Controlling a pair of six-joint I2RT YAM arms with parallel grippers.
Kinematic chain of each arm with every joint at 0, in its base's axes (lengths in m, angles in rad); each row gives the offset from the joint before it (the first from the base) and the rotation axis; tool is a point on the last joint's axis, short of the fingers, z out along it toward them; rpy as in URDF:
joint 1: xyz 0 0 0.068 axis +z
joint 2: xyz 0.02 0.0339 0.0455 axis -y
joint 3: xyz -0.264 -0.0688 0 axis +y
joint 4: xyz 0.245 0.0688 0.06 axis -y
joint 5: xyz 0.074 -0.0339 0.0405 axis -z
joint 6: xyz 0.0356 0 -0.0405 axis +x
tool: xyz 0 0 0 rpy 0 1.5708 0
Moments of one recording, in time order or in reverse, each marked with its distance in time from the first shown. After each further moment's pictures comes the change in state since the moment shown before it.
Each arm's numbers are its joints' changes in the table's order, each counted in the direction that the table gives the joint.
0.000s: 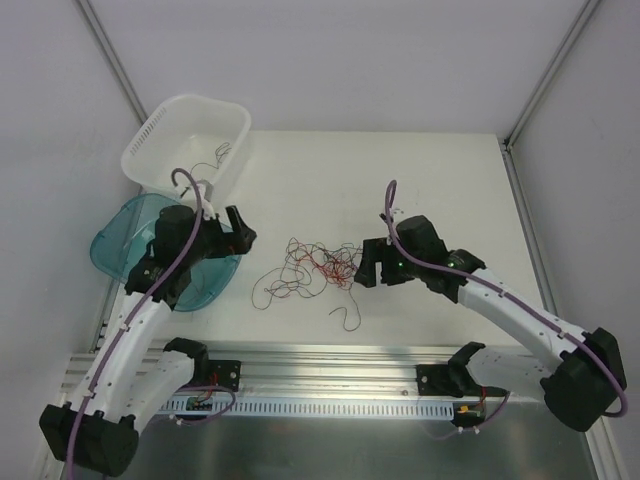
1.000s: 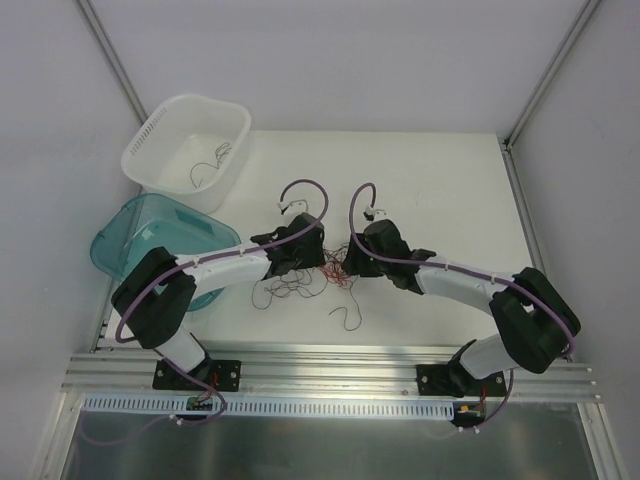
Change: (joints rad) left arm -0.679 -0.774 -0.130 0.254 -0.435 -0.441; right arm 0.071 -0.404 0.053 0.486 0.218 0.197
